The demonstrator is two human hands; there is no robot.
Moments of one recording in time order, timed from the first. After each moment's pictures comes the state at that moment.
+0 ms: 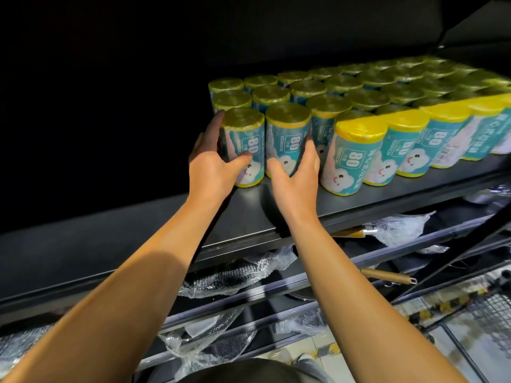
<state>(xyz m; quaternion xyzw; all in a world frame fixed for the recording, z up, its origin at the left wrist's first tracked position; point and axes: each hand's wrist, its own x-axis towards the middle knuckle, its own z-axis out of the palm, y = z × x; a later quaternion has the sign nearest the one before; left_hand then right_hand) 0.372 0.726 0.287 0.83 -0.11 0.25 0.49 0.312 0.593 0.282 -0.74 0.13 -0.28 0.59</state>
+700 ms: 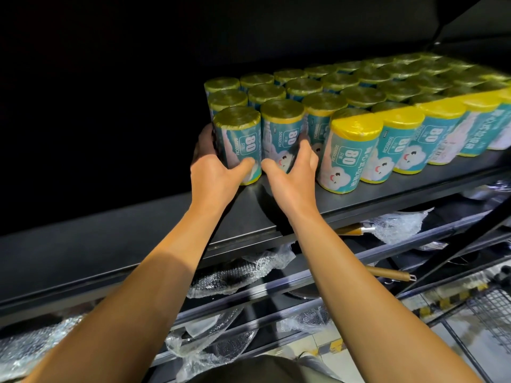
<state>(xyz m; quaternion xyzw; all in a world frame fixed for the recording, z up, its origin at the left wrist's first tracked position) 0.366 0.720 0.279 0.86 -0.06 0.23 0.45 0.310 0.588 0.290 -0.76 0.13 -0.22 0.60</state>
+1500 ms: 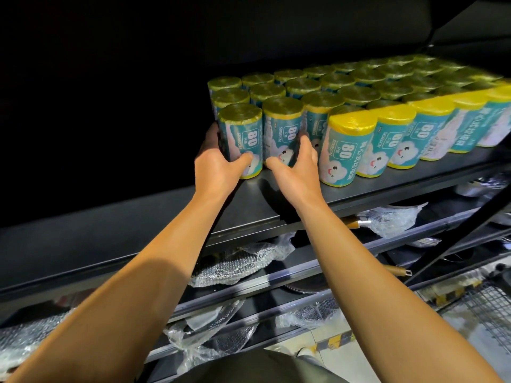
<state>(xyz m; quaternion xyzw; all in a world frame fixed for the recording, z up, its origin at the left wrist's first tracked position) 0.354 0.719 0.292 0.87 -0.05 0.19 0.44 0.305 0.577 0.291 -0.80 0.12 -0.19 0.56</state>
